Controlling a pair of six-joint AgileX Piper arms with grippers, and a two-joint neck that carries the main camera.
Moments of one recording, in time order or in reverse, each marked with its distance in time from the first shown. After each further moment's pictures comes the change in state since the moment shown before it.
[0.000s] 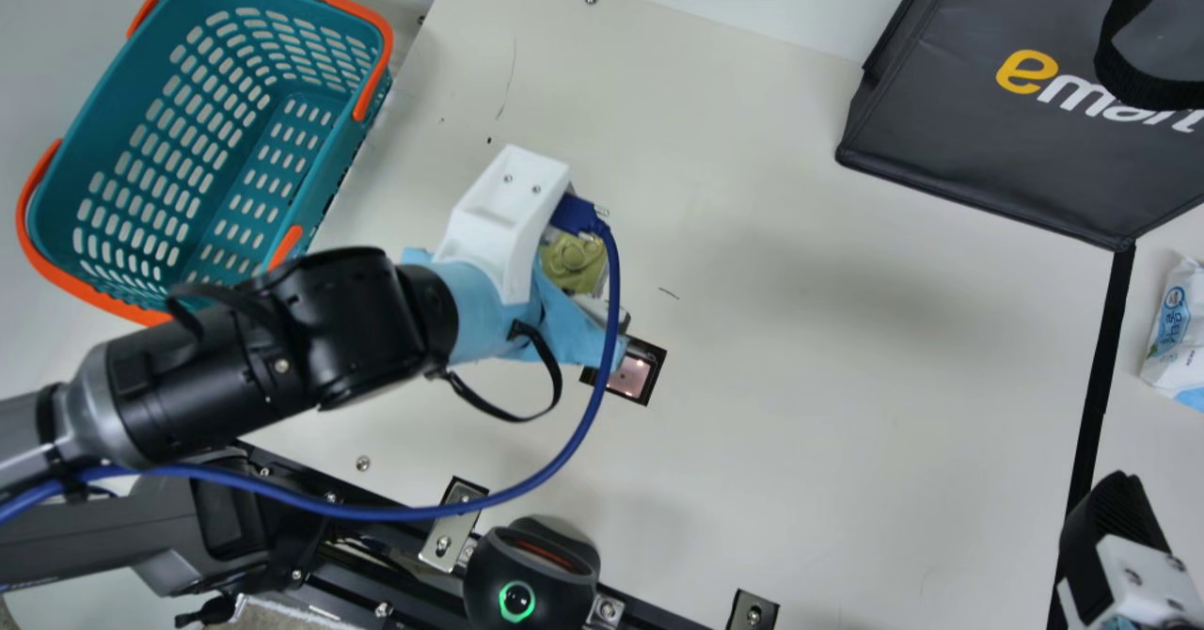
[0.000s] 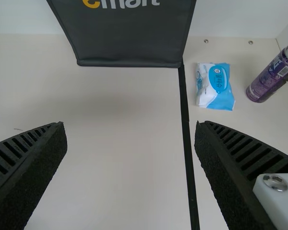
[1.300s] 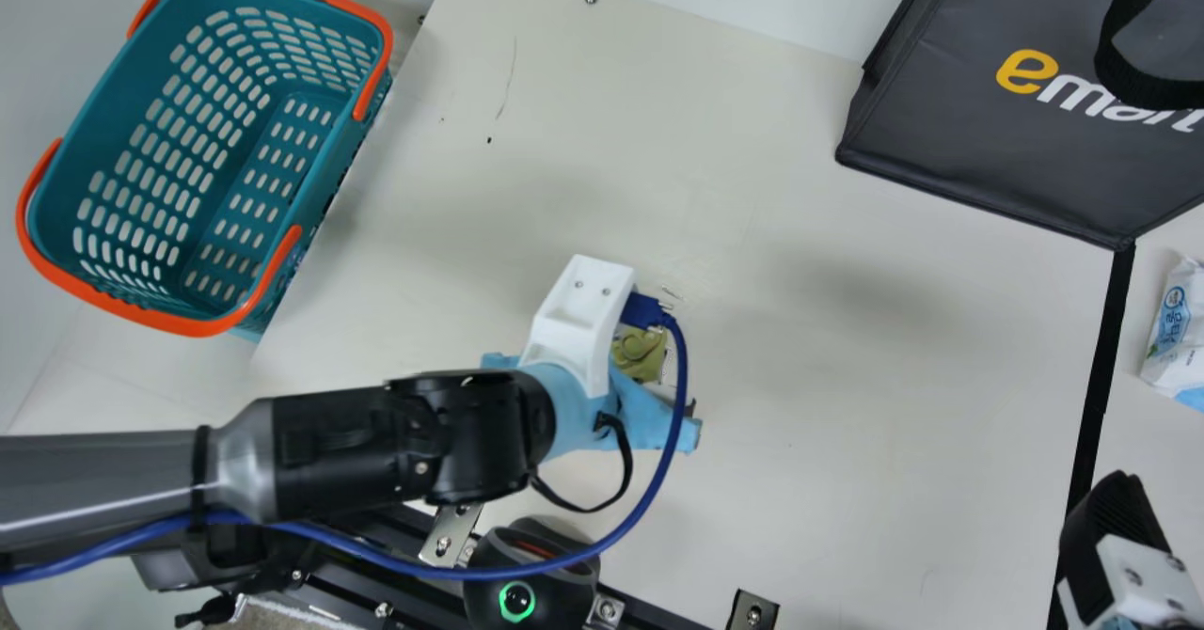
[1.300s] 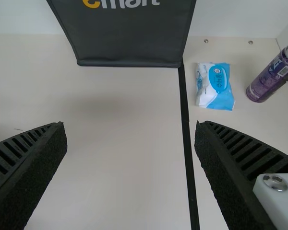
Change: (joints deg) left arm -12.2 10.1 2.1 2.9 -9.4 -22.5; right arm 0.0 0.0 0.0 0.0 0.1 0.0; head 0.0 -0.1
